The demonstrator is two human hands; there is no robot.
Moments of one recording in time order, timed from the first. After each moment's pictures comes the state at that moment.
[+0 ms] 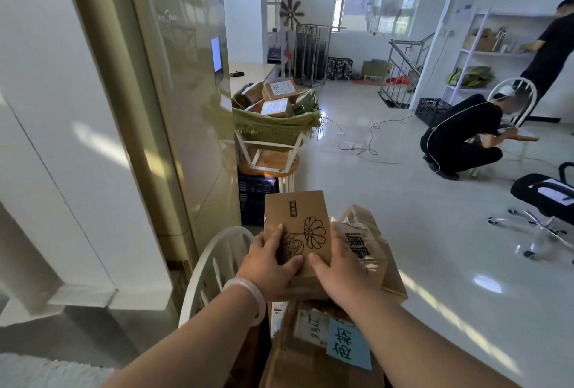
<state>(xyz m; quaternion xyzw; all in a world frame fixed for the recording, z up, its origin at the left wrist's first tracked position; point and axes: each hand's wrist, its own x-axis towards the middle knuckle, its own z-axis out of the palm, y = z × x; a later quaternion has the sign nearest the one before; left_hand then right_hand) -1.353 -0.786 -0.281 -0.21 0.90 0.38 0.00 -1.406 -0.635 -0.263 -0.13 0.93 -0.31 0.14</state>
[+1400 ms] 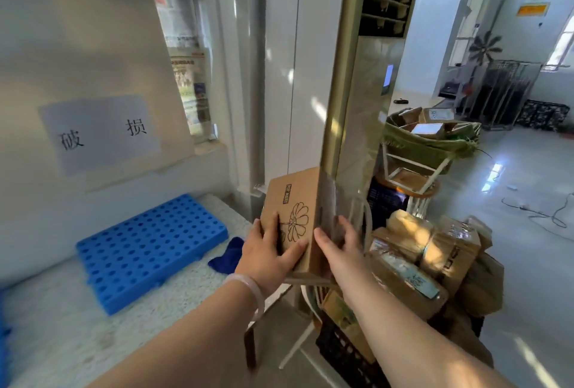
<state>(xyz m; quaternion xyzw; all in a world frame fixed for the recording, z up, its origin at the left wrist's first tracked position) -1.008 -0.667 -0.230 -0.45 0.79 0.35 -0.21 -1.146 -0.588 -0.227 -0.28 0.73 -0.54 0.31</state>
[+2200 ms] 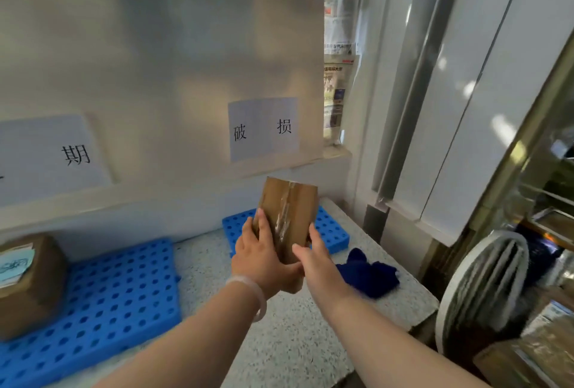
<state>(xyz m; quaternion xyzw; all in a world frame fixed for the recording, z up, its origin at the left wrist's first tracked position) -0.731 -0.761 -0.234 -0.64 0.71 0.20 -0.22 -0.849 -0.724 -0.223 -0.44 0.57 -0.47 0.51</state>
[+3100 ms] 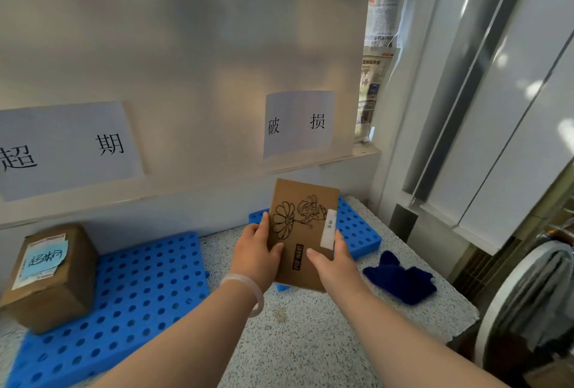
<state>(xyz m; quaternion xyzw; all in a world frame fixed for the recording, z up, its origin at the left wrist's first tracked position) -0.629 -0.804 -0.248 -0.64 0.67 0.24 -0.28 -0.784 -0.765 -0.240 -0.45 0.65 -0.43 0.44</state>
